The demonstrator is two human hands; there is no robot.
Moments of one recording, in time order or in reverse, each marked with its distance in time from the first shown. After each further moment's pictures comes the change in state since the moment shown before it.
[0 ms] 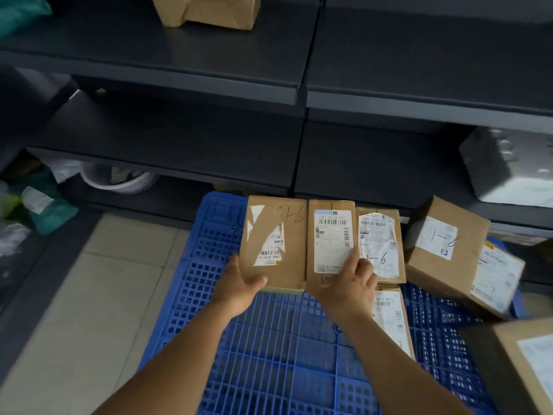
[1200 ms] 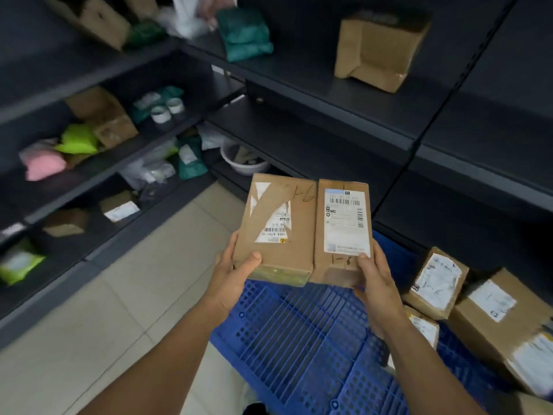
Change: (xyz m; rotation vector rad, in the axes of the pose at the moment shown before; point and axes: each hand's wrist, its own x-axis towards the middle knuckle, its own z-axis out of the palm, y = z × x) left_hand -0.219 -0.072 -0.060 -0.835 0.471 0.123; right_hand -0.131 -0.034 -0.048 0.719 -0.430 -0.495
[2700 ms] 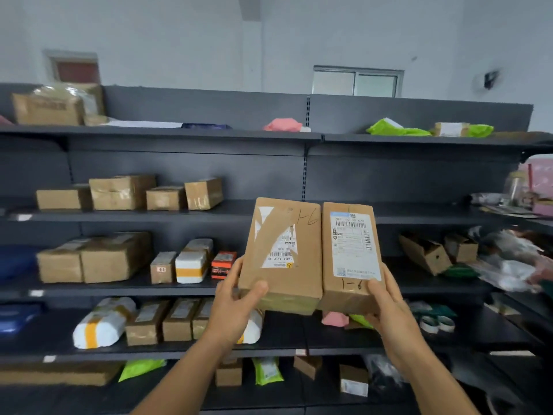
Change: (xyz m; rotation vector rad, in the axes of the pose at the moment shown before) left_hand -0.320 0.147 -0.545 -0.088 0.864 0.670; right_hand -0.272 -0.258 0.537 0.090 -0.905 -0.610
